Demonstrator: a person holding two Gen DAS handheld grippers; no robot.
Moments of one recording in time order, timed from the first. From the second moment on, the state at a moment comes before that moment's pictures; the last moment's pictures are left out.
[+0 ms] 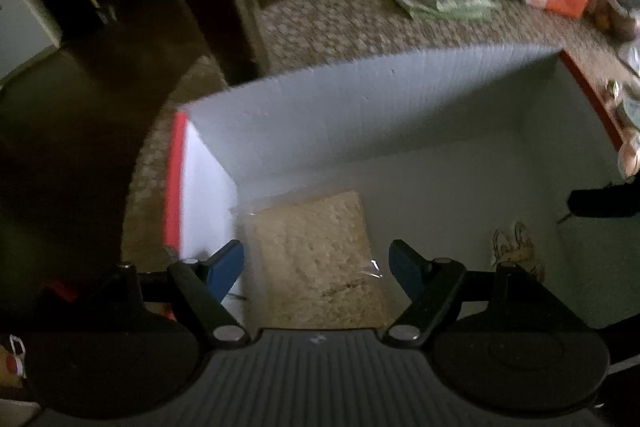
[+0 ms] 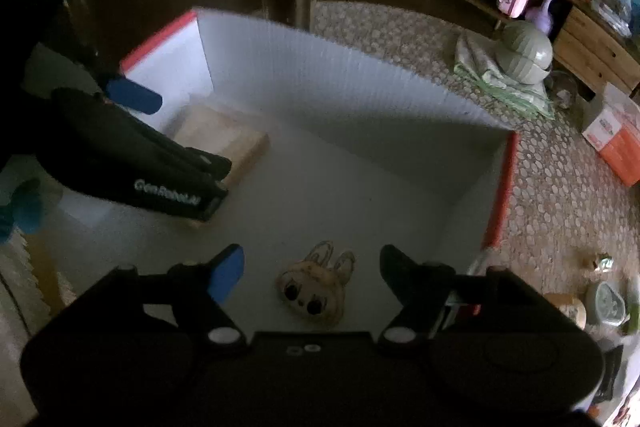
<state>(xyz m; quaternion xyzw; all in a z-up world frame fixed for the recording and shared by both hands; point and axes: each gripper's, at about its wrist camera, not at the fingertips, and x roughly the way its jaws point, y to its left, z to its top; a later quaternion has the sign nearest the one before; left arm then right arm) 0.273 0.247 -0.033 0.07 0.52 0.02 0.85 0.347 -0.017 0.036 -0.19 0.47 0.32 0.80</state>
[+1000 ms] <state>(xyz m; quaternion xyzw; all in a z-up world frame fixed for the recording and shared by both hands) 0.116 0.142 0.060 0.02 0.35 0.00 0.93 0.234 -0.187 0.124 -0.09 0.34 0.32 0.88</state>
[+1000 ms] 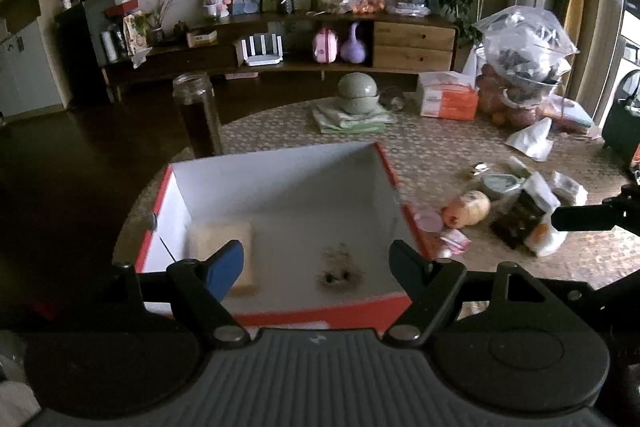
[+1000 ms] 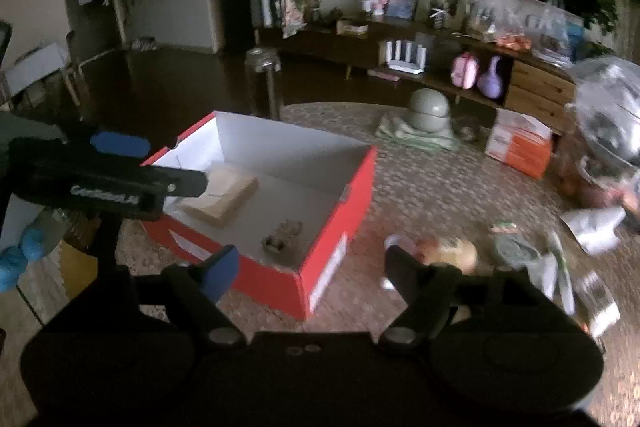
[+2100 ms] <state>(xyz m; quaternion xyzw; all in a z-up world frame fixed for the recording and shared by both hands) 0.110 -0.019 -0.012 0.00 0.32 -0.13 0.94 0.221 -0.397 0.062 -0.08 0.30 0.17 0.93</state>
